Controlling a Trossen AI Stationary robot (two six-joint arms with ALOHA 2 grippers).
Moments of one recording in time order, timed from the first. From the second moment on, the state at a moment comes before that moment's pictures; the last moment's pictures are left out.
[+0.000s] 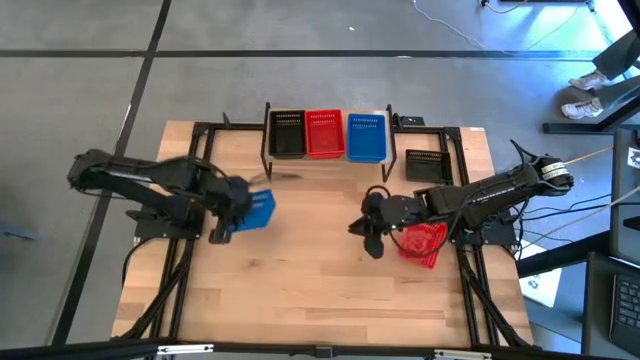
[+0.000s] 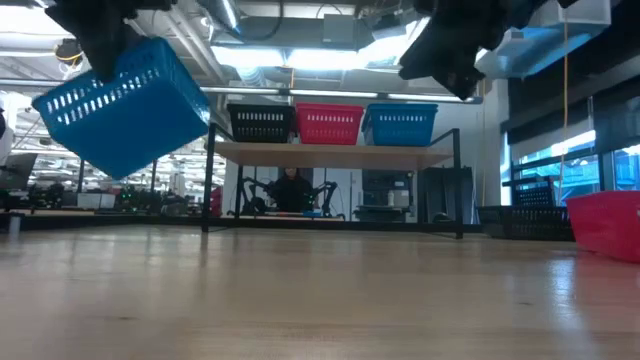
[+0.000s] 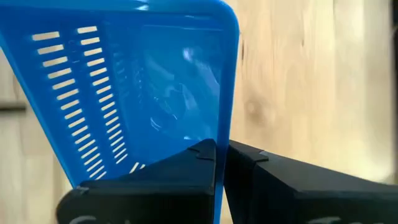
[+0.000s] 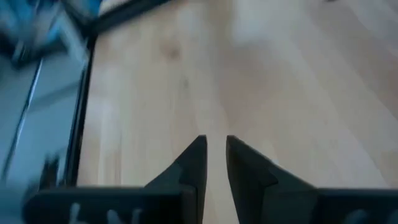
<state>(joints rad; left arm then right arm) -0.11 1.04 0.98 -1.04 0.07 -0.11 0.22 1.32 0.87 -0.17 0.11 0.56</state>
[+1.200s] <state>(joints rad) -0.29 1.55 1.00 -0.79 -0.04 0.18 0.22 1.32 0.87 -0.18 0.13 0.73</state>
